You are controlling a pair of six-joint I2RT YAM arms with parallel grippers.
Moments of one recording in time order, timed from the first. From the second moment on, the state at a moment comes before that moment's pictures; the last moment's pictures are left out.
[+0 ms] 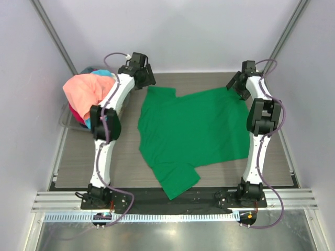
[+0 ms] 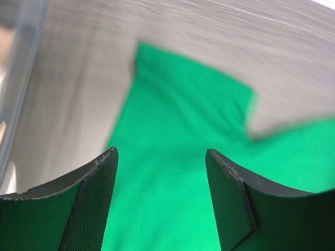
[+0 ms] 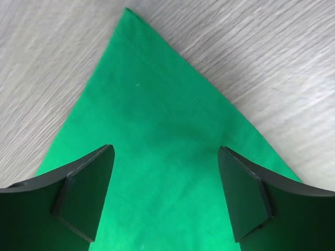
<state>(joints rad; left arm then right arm) -0.29 2.44 2.38 -0.77 -0.04 -0.55 -0.11 2.41 2.10 -0.67 0.10 0.59</state>
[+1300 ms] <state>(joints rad) -1.42 1.64 0.95 -0.64 -0.11 -1.17 -0.31 1.07 0.87 -0.65 0.08 0.62</state>
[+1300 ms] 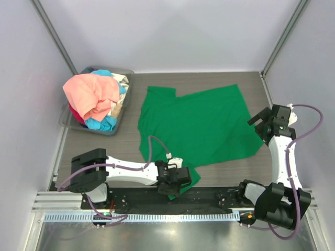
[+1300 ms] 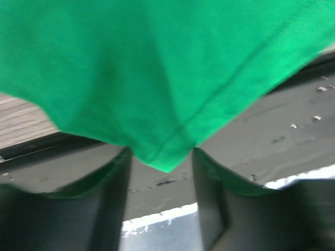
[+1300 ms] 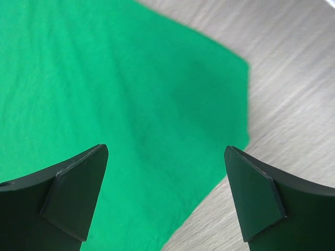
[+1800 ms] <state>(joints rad) -1.33 1.55 0.94 -0.69 -0.16 -1.14 -0.45 1.17 0.66 -0.55 0.11 0.66</state>
